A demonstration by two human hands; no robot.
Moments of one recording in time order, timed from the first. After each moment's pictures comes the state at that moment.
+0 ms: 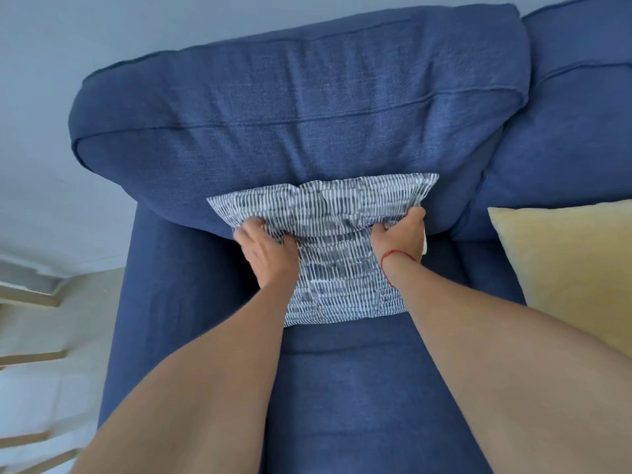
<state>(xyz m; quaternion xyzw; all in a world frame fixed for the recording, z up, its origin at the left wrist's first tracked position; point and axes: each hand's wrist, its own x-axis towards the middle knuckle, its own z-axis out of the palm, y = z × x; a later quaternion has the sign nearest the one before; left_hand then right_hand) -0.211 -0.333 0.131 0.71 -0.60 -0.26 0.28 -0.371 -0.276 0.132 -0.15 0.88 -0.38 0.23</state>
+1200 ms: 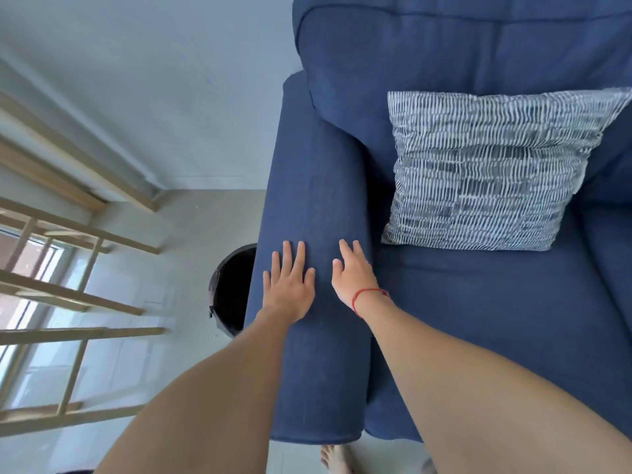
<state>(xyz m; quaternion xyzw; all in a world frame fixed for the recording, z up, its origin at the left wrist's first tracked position) 0.128 -0.195 0.095 0.65 -0.70 -0.27 -0.09 -0.001 -0.178 0.102 -0.48 0.75 -0.16 0.42</state>
